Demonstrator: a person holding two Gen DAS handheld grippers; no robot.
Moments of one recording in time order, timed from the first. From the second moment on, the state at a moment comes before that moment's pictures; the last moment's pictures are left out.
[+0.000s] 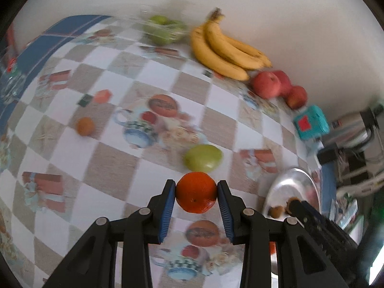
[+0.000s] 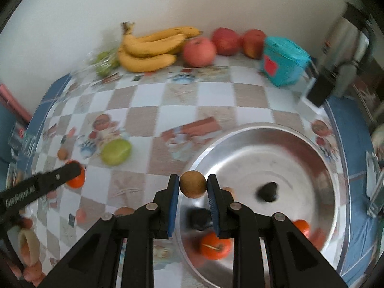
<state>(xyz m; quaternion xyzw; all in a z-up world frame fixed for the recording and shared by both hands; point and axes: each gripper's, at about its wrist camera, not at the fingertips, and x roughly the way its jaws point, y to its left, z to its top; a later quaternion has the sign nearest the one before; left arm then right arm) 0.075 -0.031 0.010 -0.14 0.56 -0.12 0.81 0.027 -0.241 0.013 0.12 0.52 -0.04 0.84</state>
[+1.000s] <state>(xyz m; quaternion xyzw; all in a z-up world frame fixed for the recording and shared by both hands) 0.038 -0.168 -0.004 0.00 0.50 -0.31 0.81 -0.011 -0.340 -0.024 0.23 0.53 -0.20 0.79</state>
